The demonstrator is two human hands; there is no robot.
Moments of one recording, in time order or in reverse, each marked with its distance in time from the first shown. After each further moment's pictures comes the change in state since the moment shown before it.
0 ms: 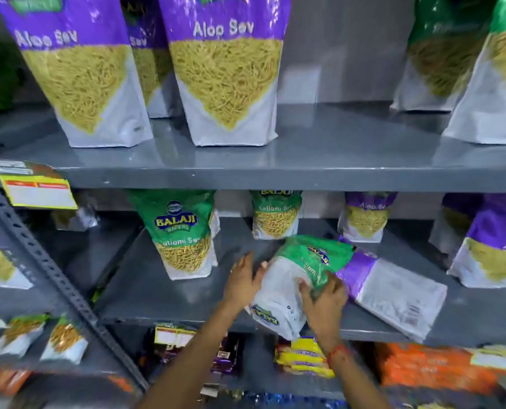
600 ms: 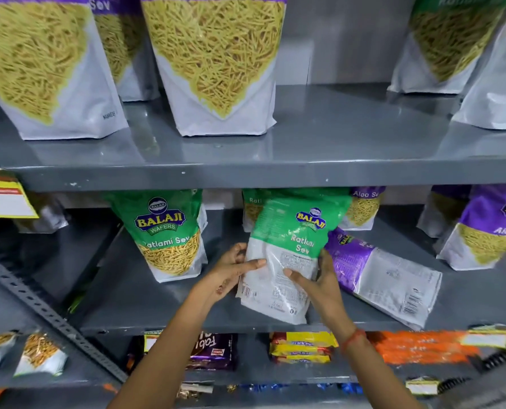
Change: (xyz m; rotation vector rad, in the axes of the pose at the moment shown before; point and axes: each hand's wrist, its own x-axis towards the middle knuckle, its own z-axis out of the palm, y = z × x) left_hand 0.029 -0.009 -0.031 -0.951 -0.418 -0.208; right_hand 0.020 -0.034 -0.021 0.660 -0.312 0.182
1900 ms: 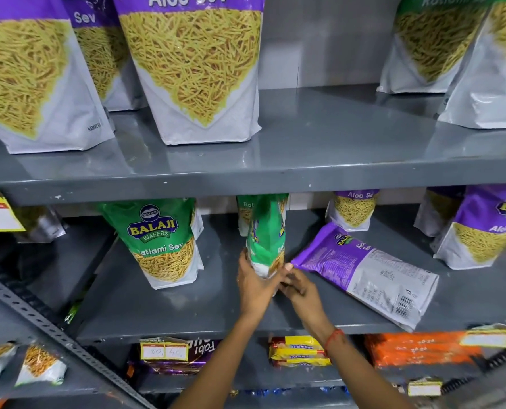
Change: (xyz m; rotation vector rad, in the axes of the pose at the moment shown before) left_hand 0.009 -0.046 0.071 0.393 0.562 0.273; right_hand 0.015 0.051 0.006 -0.140 -0.099 0.042
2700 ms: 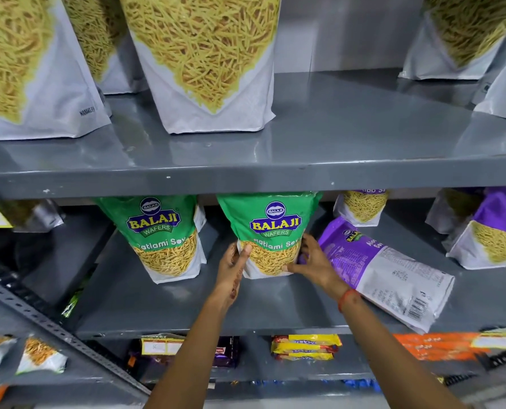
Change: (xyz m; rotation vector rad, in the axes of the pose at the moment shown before) left_hand 0.055 -0.022 -0.040 -0.314 -0.219 -0.103; right_hand 0.058 -0.031 -0.022 -0.214 -0.152 0.103
